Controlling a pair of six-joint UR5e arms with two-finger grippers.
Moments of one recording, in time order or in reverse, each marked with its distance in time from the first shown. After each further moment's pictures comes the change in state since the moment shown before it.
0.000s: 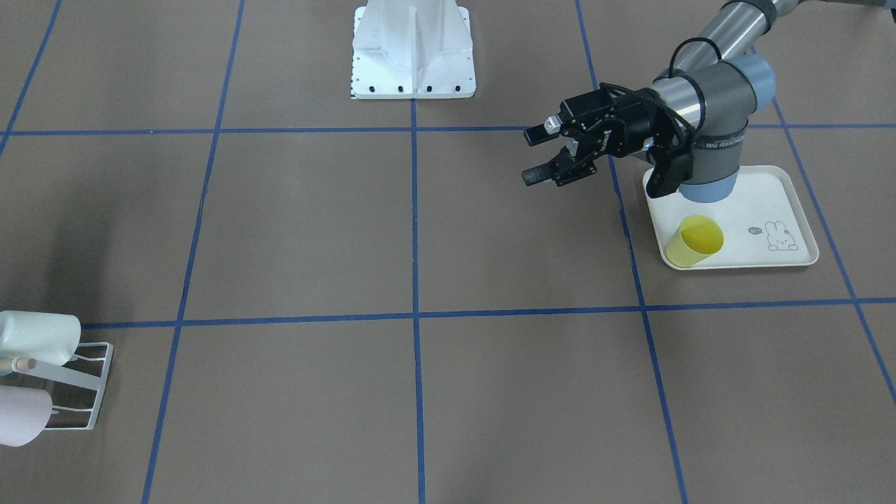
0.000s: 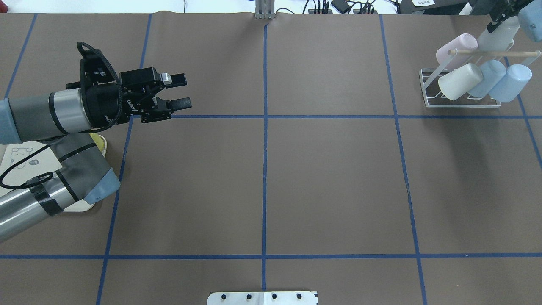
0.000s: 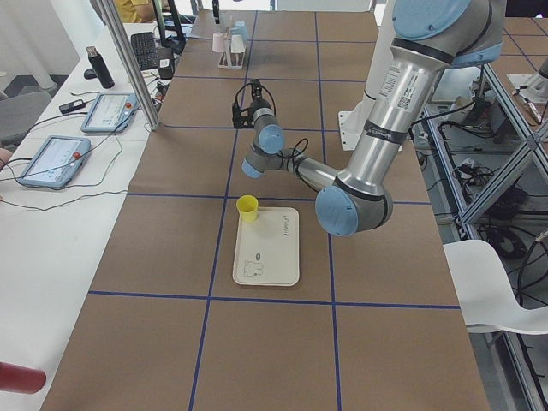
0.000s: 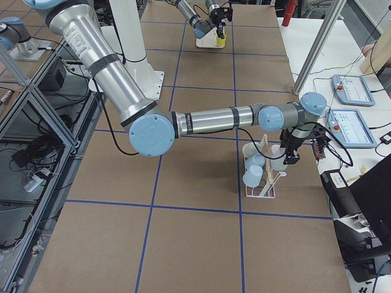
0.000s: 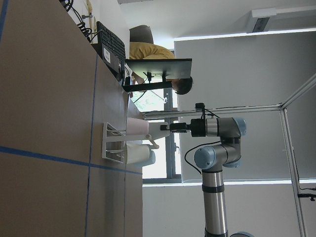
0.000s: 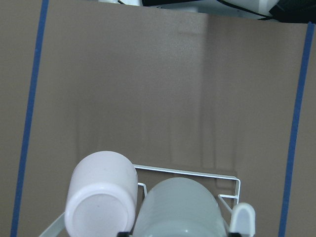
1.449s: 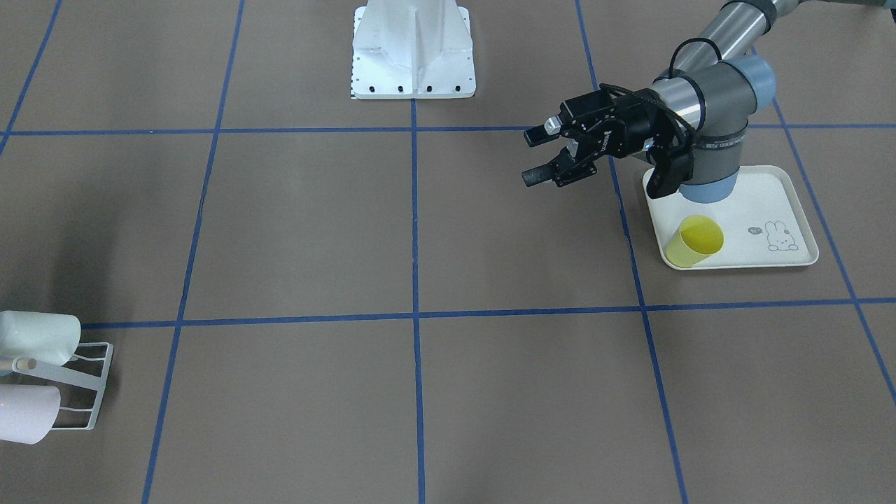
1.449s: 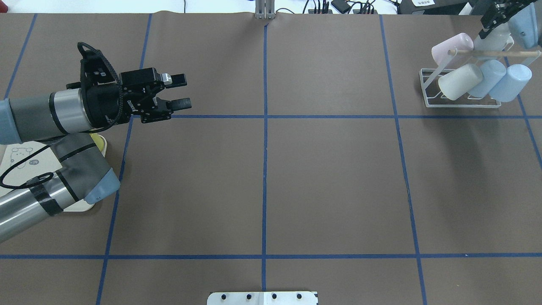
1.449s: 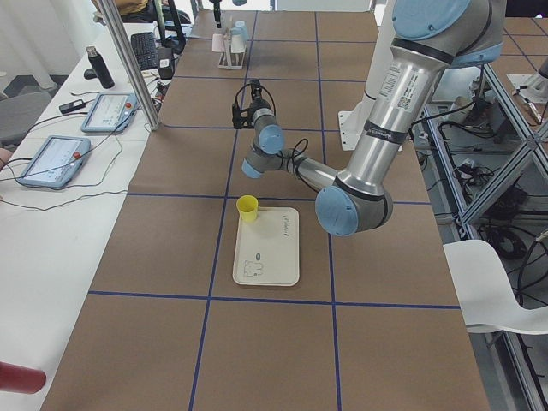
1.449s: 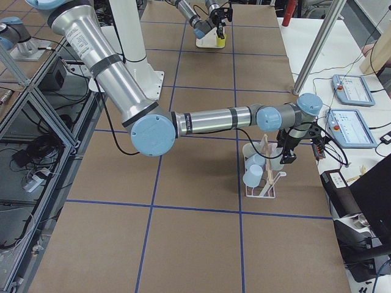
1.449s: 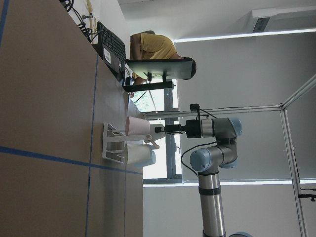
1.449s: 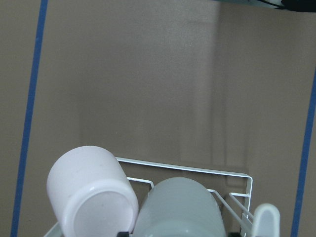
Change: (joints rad) left arm 0.001 0.000 0.003 0.000 0.000 0.000; right arm -0.026 -0.003 0.000 0.006 -0.004 0.015
